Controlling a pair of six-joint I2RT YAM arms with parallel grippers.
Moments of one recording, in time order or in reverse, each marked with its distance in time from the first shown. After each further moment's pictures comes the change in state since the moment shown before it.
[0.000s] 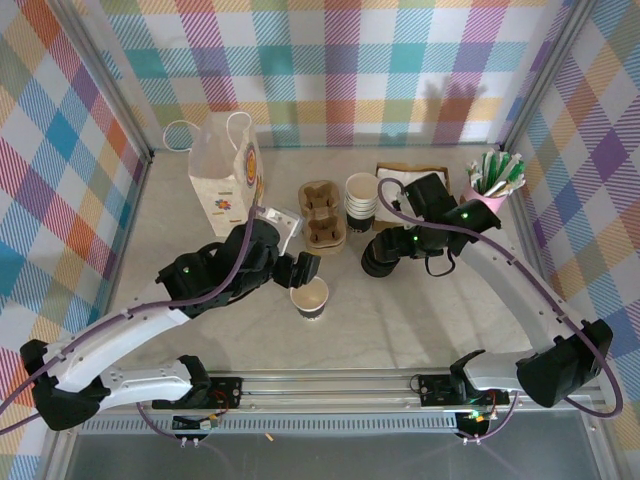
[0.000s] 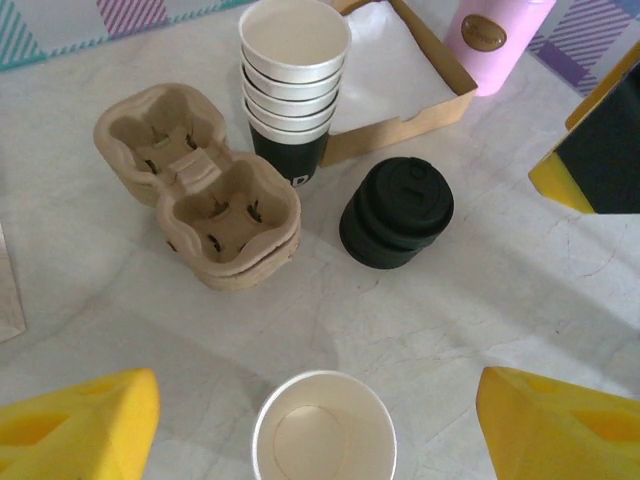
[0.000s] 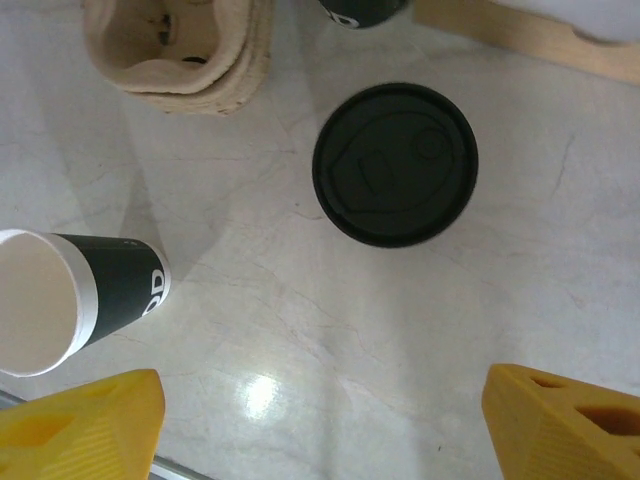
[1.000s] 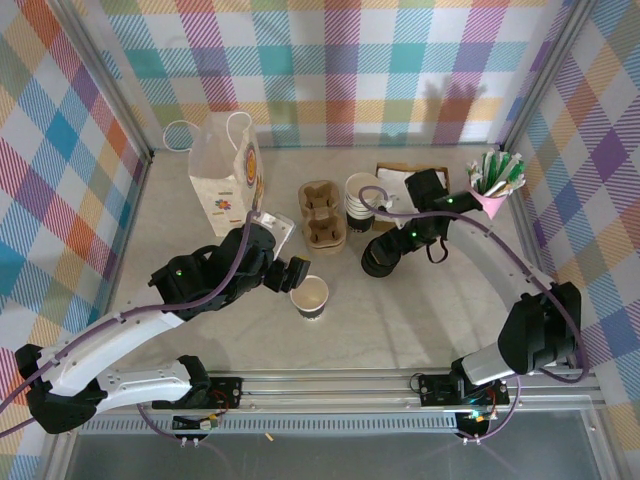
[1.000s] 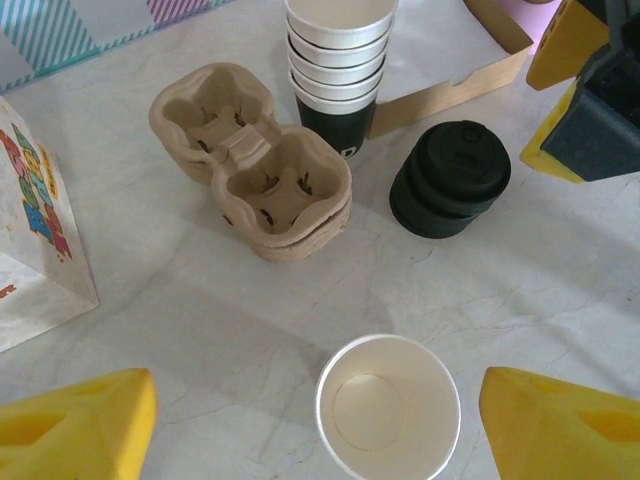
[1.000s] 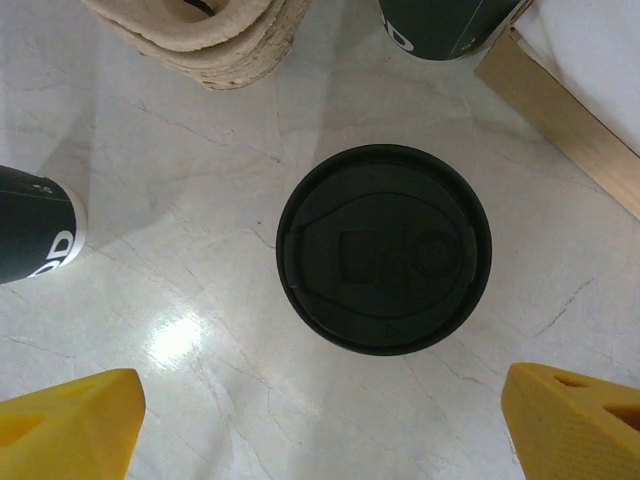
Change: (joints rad) left arm 0.000 -0.026 0.001 -0.097 -0.063 0.058; right arm -0.127 0.181 -0.063 0.146 -0.142 -0.499
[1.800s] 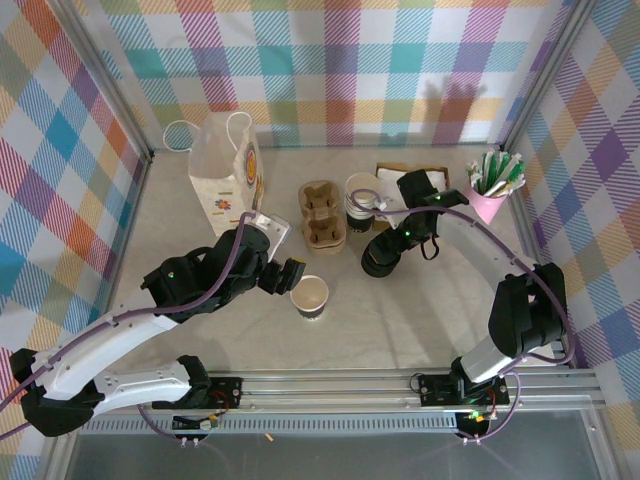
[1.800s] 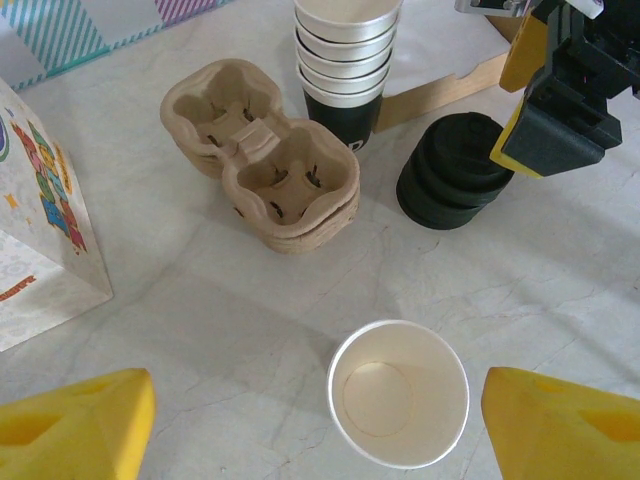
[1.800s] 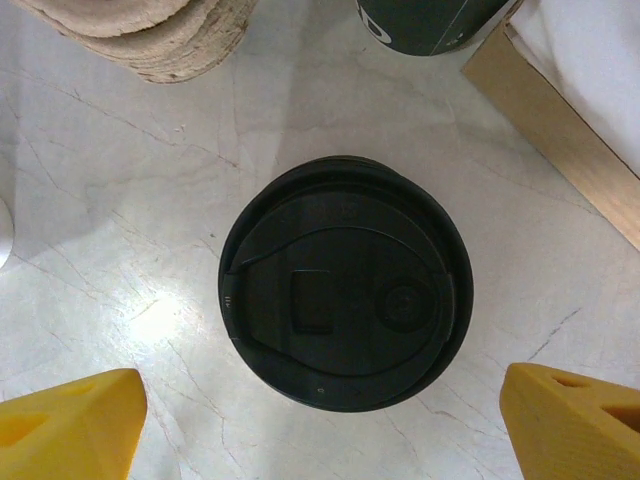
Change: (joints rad) left arm 0.000 -0.025 0.007 -0.039 -0.006 0.008; right arm 0.000 0.093 0.000 0.059 0.046 -0.042
